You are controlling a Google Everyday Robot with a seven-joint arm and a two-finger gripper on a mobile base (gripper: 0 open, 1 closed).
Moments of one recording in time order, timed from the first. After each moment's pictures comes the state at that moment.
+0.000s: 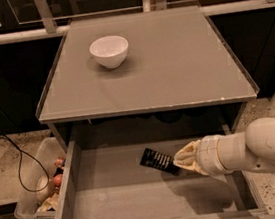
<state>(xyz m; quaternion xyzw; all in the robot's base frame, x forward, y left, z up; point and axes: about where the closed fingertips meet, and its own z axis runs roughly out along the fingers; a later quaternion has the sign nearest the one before) 0.455 -0.127 0.673 -0.59 0.71 0.09 0.38</state>
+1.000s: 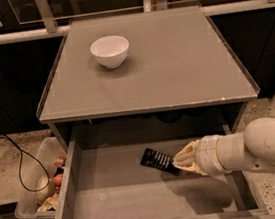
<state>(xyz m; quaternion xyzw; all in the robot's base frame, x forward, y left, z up) 0.456 -0.126 0.673 -0.59 0.71 0.09 0.38</state>
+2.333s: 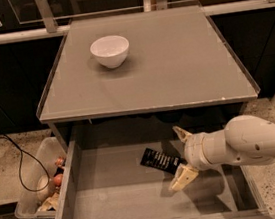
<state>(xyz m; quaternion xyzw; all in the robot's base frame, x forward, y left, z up) 0.485 -0.112 0.640 -0.57 0.72 0.11 0.37</state>
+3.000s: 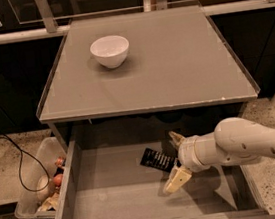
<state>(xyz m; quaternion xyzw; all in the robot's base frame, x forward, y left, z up) 0.492 -0.099 0.611 -0.56 0.74 0.14 0.35</state>
